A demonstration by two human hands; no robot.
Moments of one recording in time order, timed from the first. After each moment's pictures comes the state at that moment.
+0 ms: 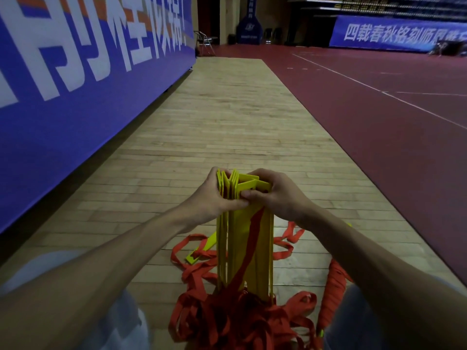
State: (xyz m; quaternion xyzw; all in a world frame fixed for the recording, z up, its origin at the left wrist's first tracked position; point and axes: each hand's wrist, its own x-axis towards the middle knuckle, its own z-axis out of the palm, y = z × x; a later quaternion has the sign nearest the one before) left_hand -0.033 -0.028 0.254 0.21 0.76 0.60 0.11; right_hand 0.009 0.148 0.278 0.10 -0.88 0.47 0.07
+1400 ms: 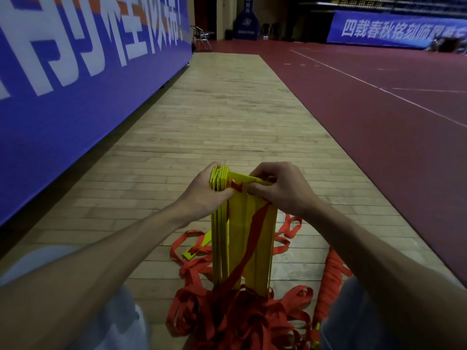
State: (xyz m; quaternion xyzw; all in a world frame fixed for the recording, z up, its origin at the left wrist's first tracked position) left_hand -0.029 -0.028 0.257 0.20 0.80 0.56 0.03; right_hand 0.013 0.157 0.285 0.09 -0.92 0.34 0.15
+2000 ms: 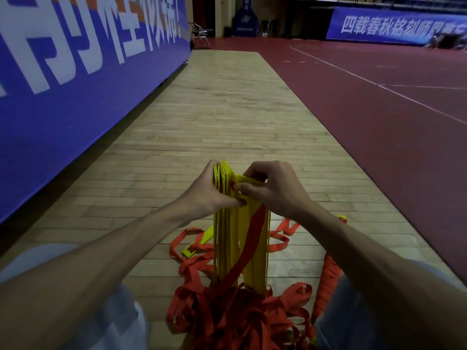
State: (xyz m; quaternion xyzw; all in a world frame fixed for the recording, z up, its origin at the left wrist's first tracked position) left_hand -0.032 -0.027 0.250 0.23 0.77 0.59 0.08; right_hand 0.017 0.145 0.281 0.12 -0.92 0.33 0.16
